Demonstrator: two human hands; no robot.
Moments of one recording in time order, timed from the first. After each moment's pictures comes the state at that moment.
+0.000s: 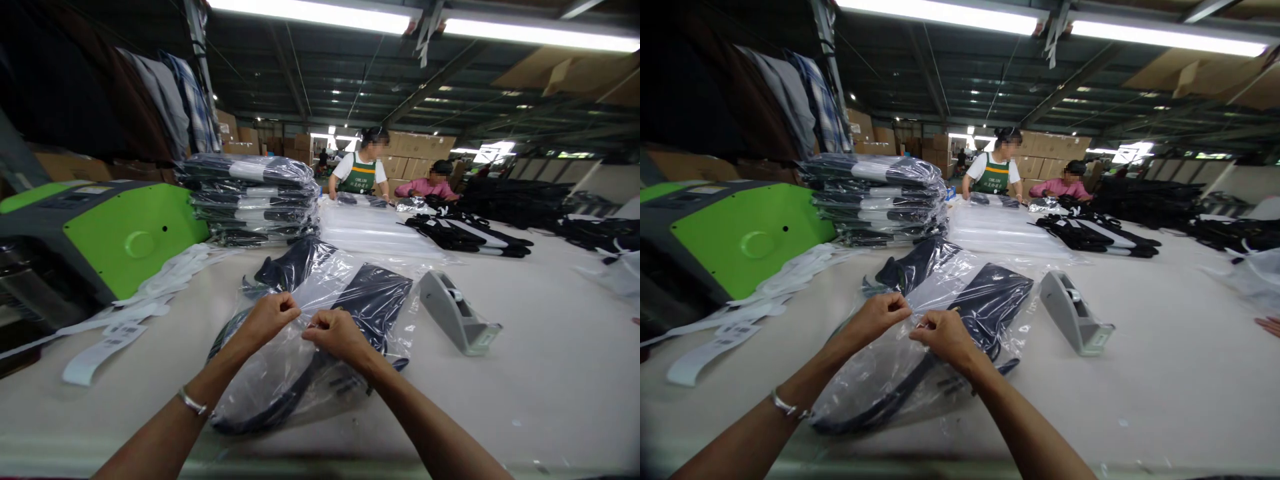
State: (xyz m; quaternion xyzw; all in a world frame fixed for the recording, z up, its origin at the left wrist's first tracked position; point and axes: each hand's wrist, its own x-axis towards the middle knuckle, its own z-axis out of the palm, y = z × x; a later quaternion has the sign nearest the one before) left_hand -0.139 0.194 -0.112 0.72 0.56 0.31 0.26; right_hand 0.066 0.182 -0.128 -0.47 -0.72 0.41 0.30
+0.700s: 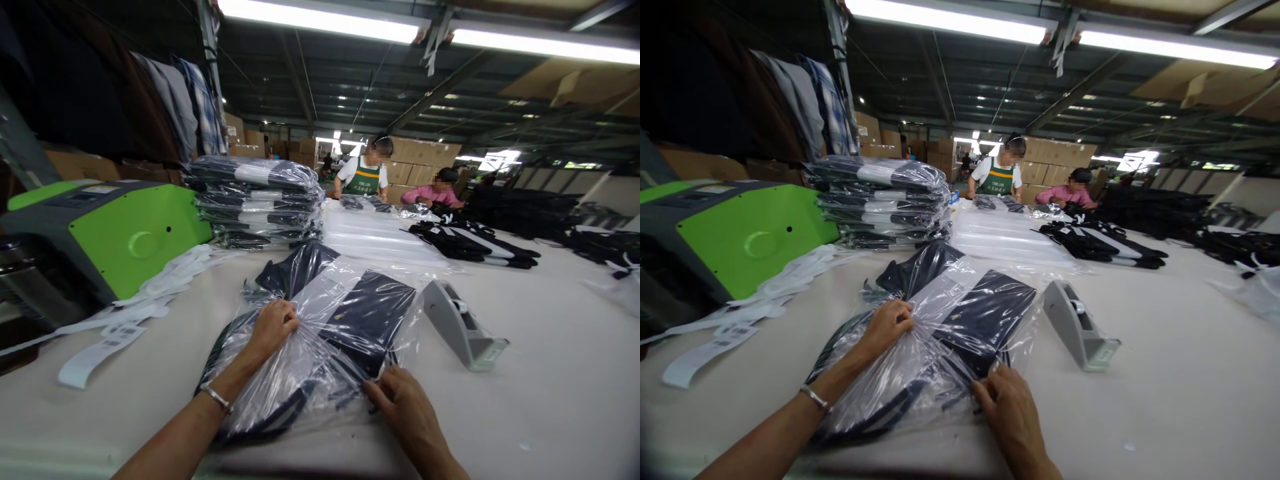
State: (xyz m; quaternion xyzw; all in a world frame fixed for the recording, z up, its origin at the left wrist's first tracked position) left_hand -0.138 0.218 -0.180 0.74 0.58 0.32 0.12; right_hand 0.174 0.111 -0.189 -0.62 -0.72 0.15 0.27
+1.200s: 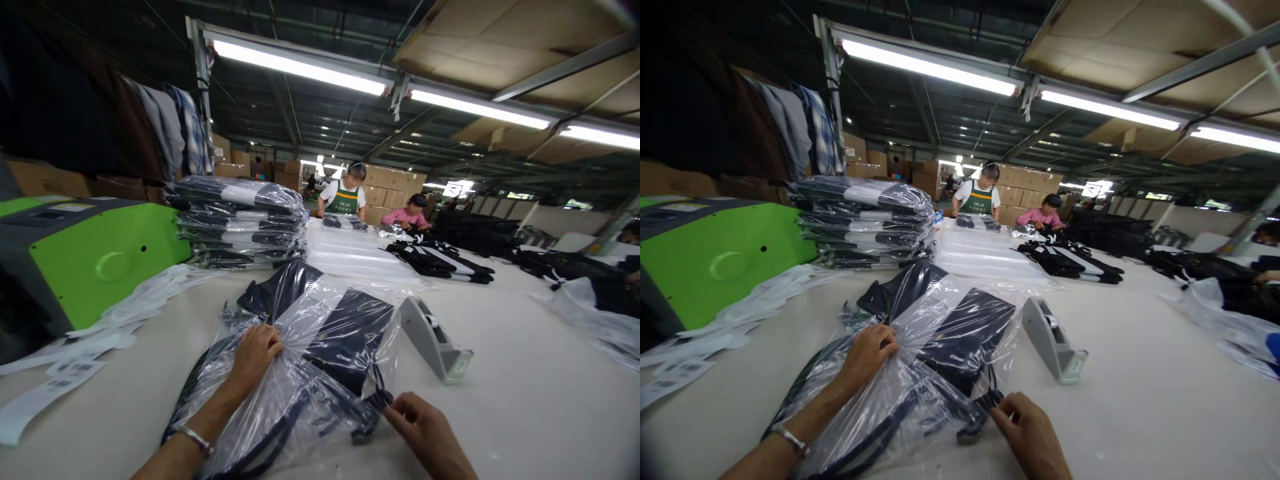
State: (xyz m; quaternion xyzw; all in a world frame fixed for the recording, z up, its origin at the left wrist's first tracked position) left_hand -0.131 0.212 -0.178 0.74 0.59 0.31 0.10; right_hand 0.242 0.105 -0.176 -0.67 -0.66 0.19 0.28
